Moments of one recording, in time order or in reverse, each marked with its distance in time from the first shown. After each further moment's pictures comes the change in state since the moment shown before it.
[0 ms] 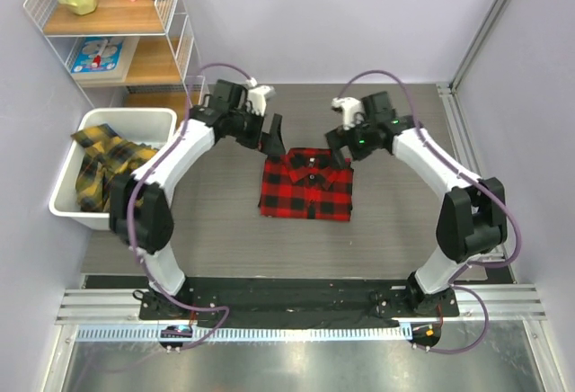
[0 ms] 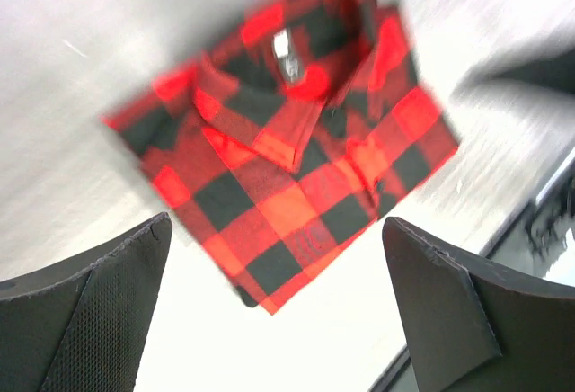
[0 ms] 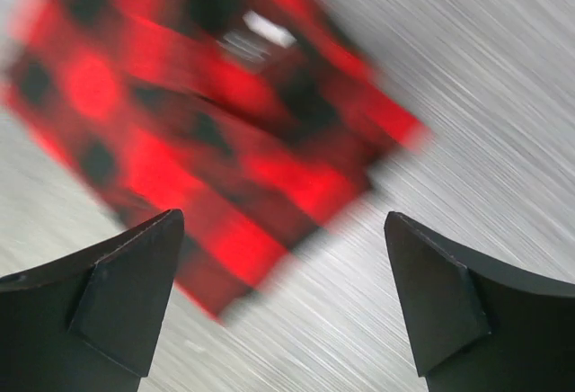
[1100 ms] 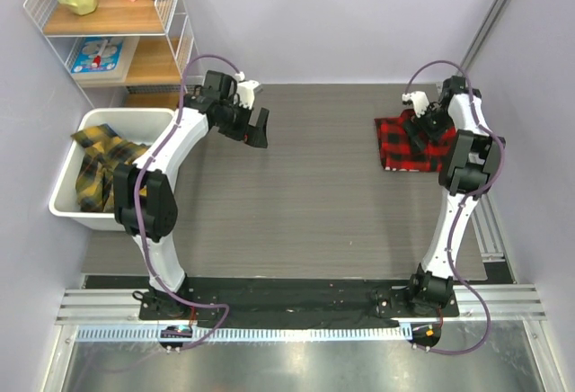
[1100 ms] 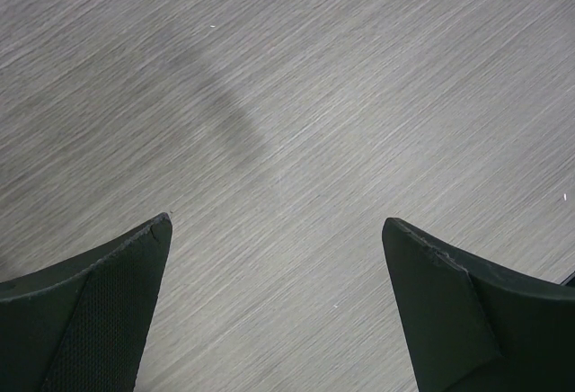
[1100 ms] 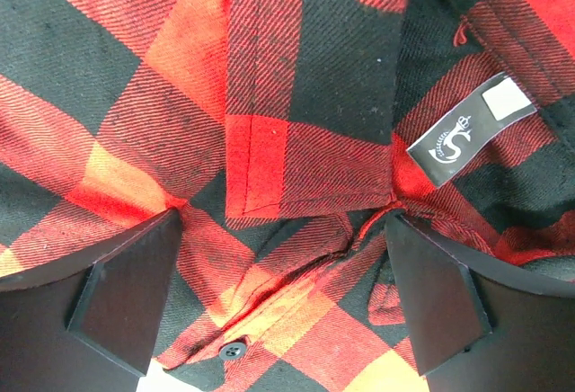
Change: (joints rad) left arm 0.092 0.021 0.108 -0.101 -0.136 0.126; right arm -0.502 0.684 0.669 -0.304 0.037 -0.661
